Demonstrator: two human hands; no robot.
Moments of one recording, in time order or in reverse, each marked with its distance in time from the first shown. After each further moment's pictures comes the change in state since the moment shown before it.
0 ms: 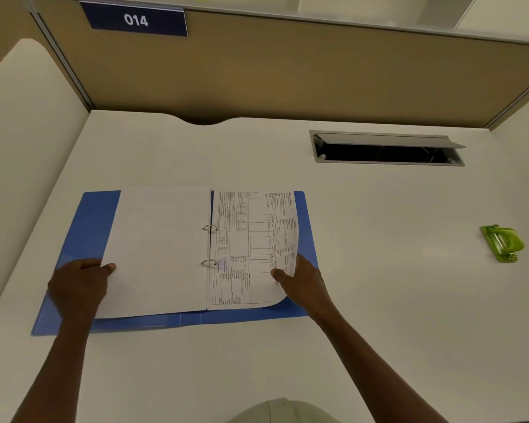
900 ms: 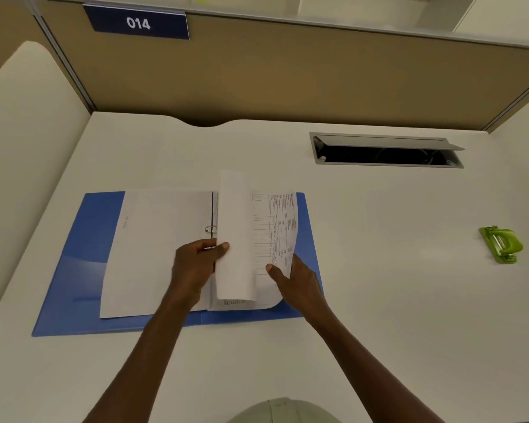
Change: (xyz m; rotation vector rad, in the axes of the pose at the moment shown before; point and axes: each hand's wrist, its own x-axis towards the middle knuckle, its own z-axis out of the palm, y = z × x) left_hand -0.084 0.122 0.063 -0.748 -0.615 -0.186; right_hand -0.007 -0.004 0.007 0.047 -0.009 -0.028
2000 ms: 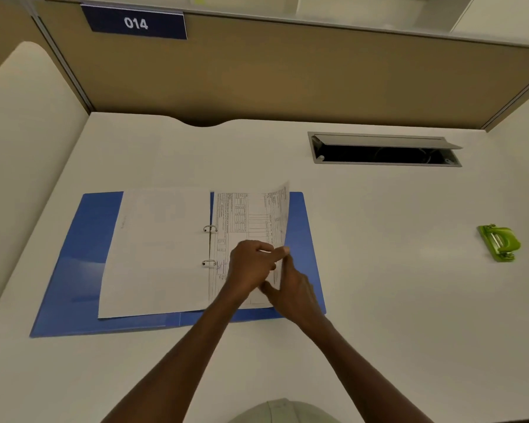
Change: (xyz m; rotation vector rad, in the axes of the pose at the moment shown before) left_hand -0.028 0.007 0.084 0.371 -0.179 0.135; right_hand -0.013 -0.001 0.013 -0.159 0.031 -0.118
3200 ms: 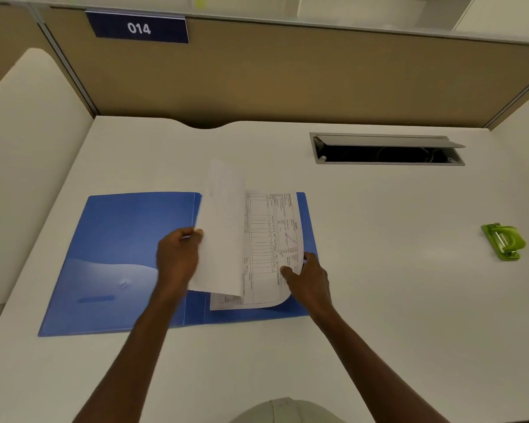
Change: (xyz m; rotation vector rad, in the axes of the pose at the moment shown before) left_hand 0.009 -0.027 -0.102 -0.082 0.458 -0.015; right_hand 0.011 0.009 -0.020 0.261 0.130 0.239
